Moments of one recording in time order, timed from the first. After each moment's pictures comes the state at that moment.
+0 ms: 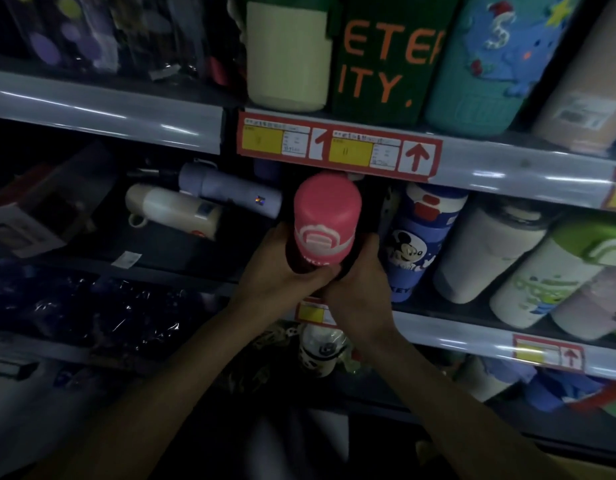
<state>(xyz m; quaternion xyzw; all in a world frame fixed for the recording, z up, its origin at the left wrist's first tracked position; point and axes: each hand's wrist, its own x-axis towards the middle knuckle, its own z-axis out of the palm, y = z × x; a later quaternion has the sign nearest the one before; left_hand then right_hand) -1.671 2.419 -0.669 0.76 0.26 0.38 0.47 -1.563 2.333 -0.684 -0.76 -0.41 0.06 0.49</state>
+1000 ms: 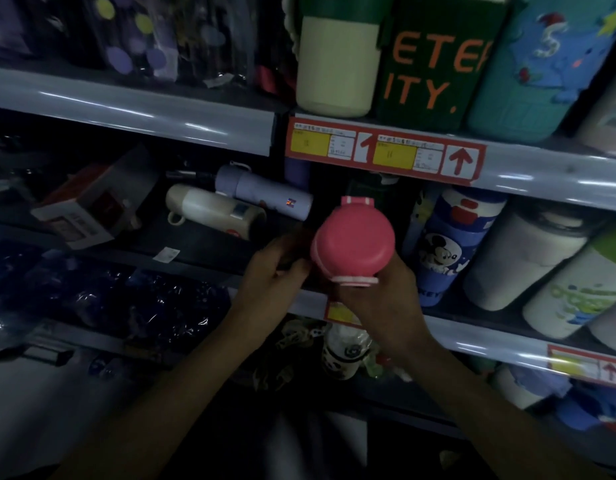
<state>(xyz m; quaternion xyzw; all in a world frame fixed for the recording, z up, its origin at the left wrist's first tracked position) -1.726 2.418 -0.669 0.70 0.24 0.41 0.53 -1.585 2.321 -0.668 -0.64 -0.48 0.14 0.58</state>
